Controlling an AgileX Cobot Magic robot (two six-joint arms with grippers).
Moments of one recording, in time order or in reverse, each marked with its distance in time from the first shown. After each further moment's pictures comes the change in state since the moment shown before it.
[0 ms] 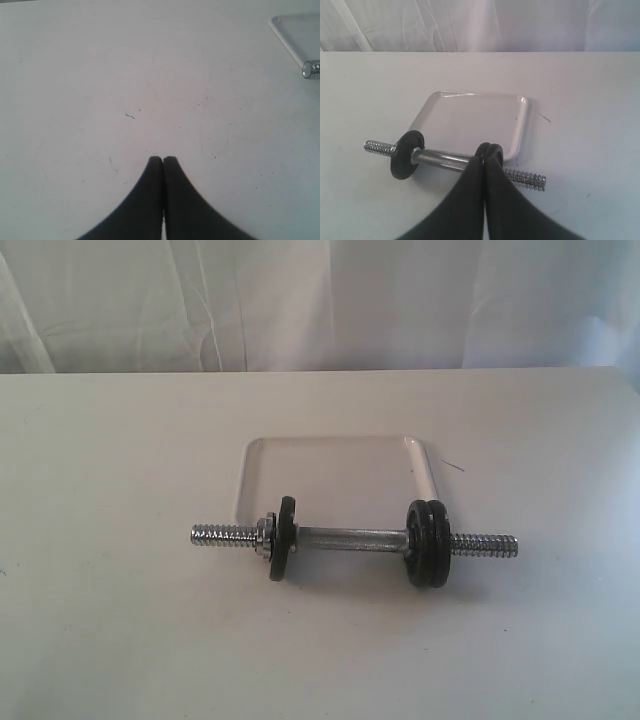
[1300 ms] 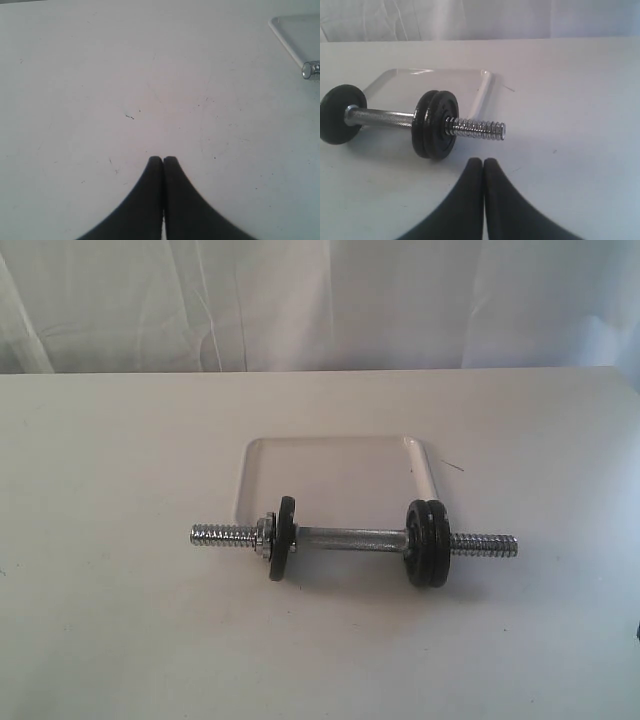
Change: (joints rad) left arm 0.000 0.000 0.000 0.000 -0.002 0.000; right arm 0.000 -0.455 0.619 -0.102 -0.310 0.006
